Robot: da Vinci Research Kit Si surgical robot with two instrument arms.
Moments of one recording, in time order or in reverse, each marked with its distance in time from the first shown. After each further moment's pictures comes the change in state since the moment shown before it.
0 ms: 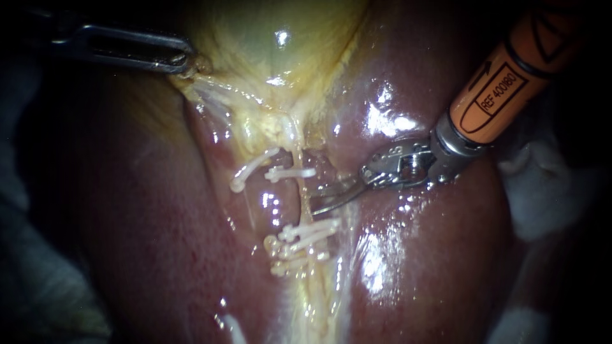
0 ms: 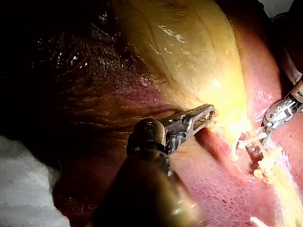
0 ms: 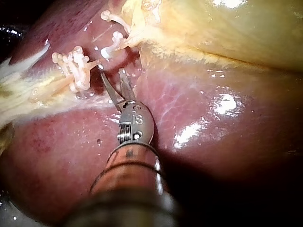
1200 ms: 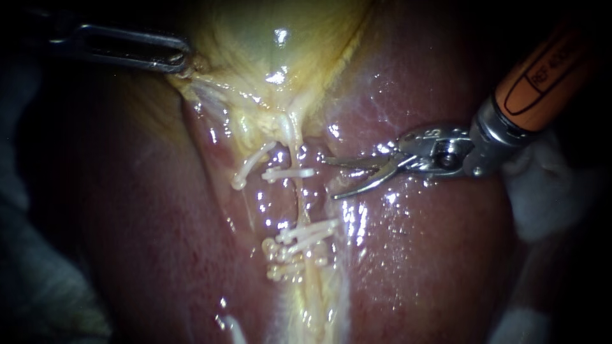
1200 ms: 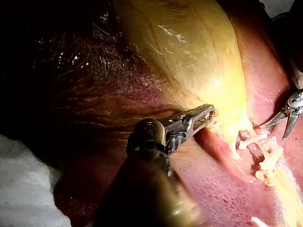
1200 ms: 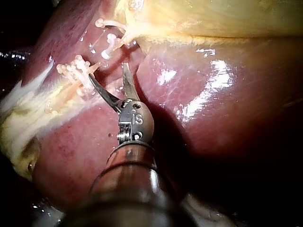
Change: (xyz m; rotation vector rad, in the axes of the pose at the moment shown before) right arm 0.004 -0.005 -0.005 0.120 0.015 0.200; left arm 0.000 0.000 0.000 0.002 0.001 0.000
